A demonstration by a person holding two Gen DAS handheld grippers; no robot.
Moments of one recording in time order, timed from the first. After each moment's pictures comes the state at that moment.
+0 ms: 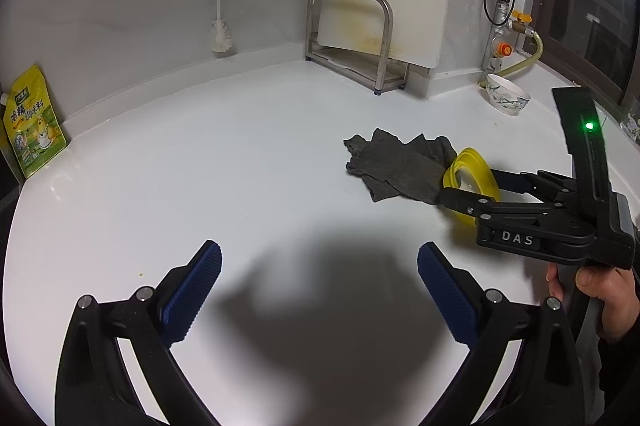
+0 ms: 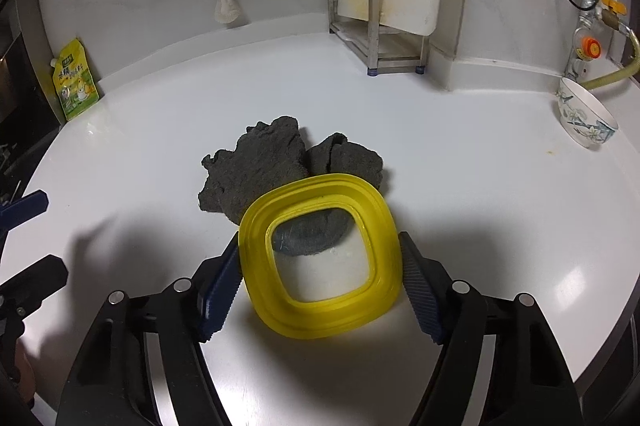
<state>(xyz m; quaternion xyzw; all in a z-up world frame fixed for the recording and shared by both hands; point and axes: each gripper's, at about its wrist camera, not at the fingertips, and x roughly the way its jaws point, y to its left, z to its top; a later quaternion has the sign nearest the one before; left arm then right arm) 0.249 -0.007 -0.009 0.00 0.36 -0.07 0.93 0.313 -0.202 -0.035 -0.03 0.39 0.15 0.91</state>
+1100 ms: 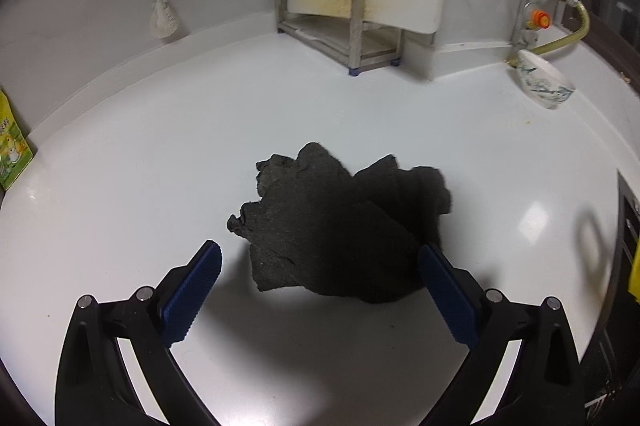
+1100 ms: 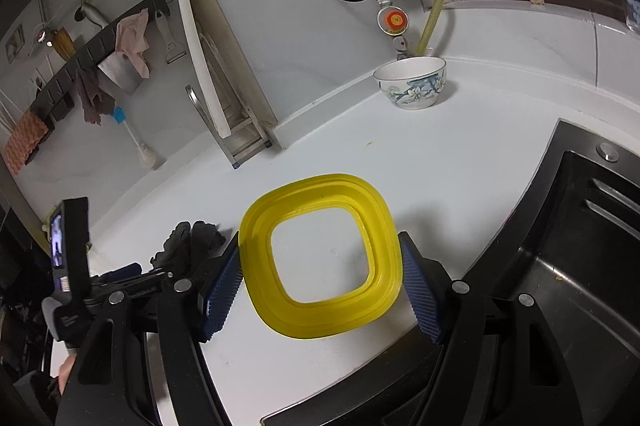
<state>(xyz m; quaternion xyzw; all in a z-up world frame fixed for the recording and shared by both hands) 0.353 -0.115 -0.044 0.01 0.42 -0.01 0.91 0.243 -0.378 -0.007 0.19 0.29 0.05 0.94</state>
